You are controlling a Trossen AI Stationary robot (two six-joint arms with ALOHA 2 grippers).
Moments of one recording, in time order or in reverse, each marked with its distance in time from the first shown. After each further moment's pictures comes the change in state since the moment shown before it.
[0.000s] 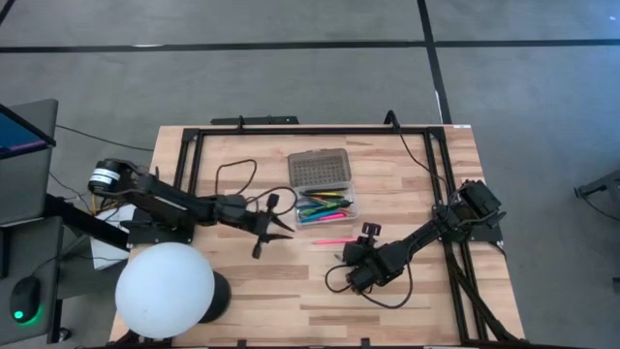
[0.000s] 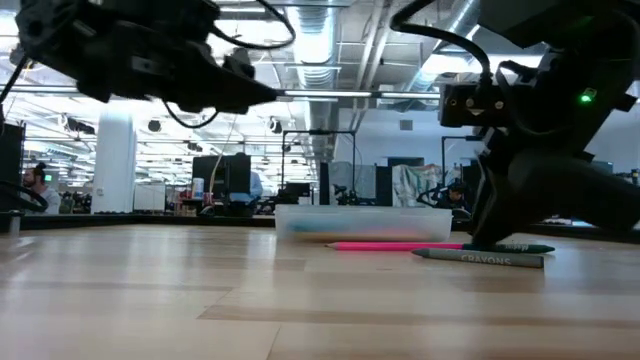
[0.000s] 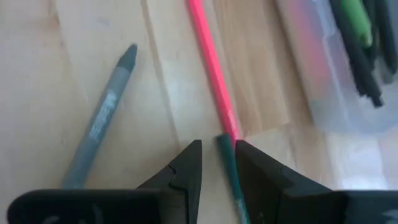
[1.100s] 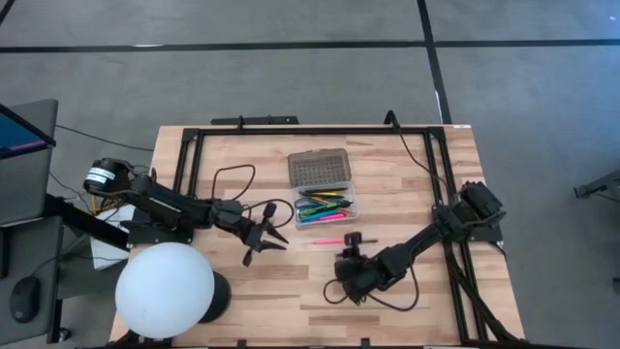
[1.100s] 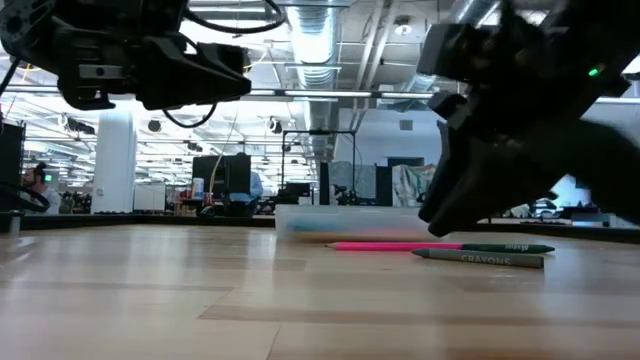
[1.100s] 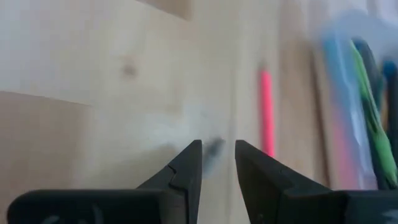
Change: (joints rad) left arm -0.057 -0.041 -0.037 -0.028 0.054 0.163; right arm 0.034 0.000 0.000 0.308 0.006 -0.439
